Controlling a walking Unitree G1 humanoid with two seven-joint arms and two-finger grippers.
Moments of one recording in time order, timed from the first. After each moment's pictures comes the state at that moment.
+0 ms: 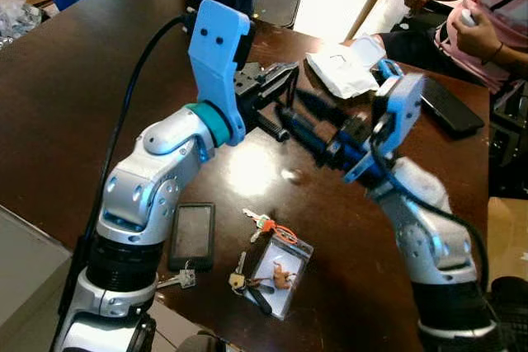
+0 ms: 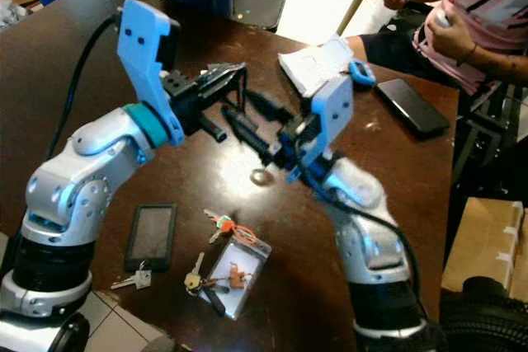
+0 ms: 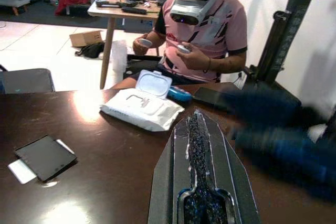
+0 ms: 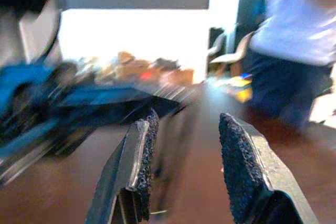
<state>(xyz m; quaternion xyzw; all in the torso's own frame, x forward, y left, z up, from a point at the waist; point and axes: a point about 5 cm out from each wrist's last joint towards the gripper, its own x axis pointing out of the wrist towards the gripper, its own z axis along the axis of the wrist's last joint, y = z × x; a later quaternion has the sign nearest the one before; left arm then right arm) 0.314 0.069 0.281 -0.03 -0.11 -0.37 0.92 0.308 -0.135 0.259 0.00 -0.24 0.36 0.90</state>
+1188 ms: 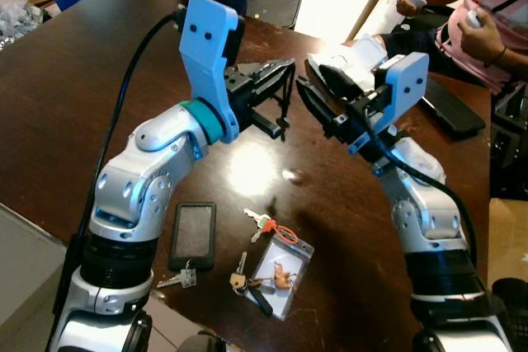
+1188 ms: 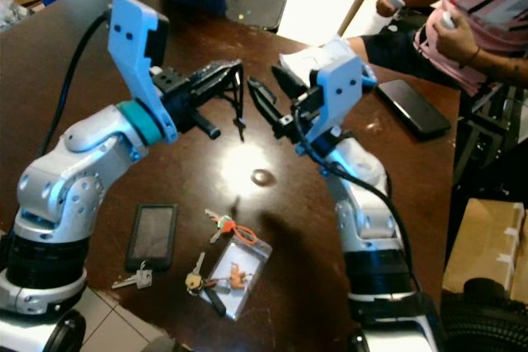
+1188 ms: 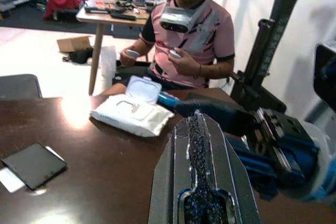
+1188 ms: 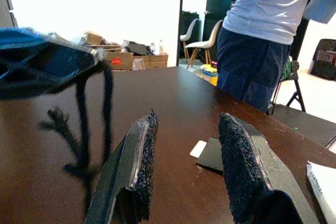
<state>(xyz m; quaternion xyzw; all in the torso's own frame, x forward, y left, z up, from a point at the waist) 0.309 0.073 0.282 -0.04 -0.12 -0.39 0.91 0.338 -0.135 0.244 -0.02 -0.21 0.31 0.93</state>
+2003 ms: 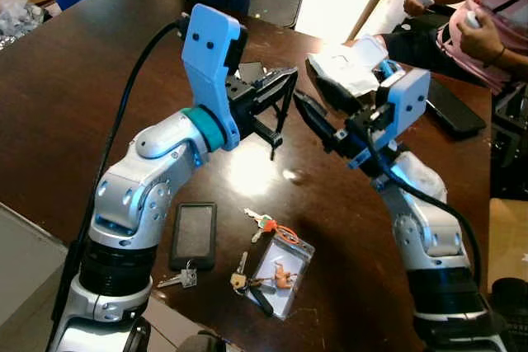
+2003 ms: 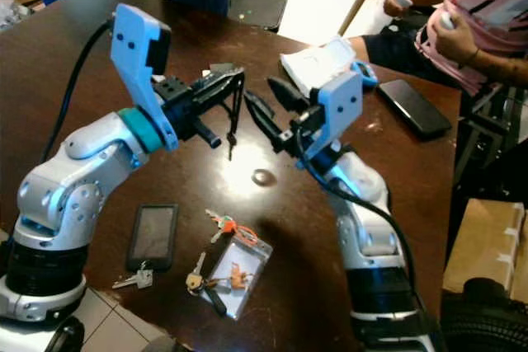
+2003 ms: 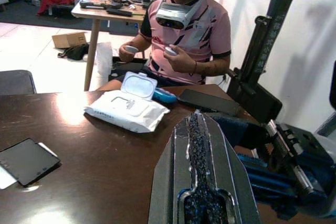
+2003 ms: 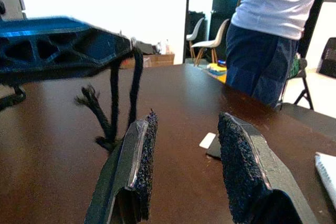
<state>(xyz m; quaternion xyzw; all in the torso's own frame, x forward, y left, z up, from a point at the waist) 0.309 0.072 0.280 -0.04 -0.12 -0.39 0.91 0.323 -0.137 0.233 -0.02 -0.21 0.33 0.92</state>
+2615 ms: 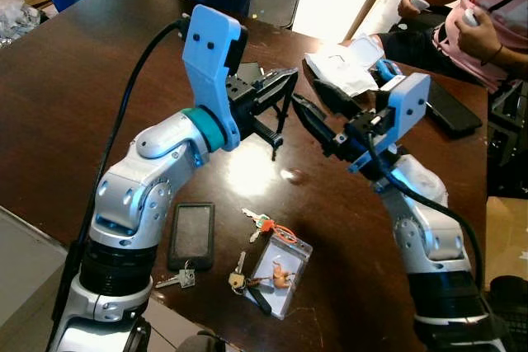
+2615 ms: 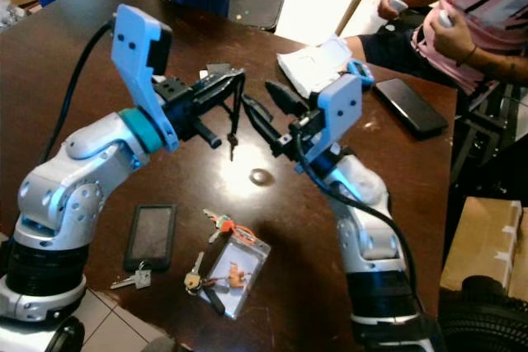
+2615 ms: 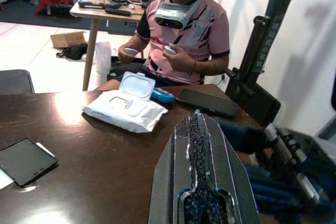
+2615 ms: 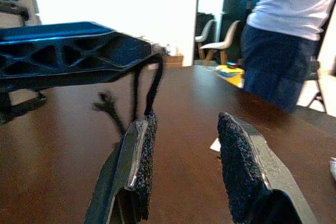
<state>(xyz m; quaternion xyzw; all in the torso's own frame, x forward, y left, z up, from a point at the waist) 0.308 0.071 0.281 -0.05 -0.11 -0.40 0.91 0.320 -0.125 0.230 -0.01 -0.20 0.37 0.91</state>
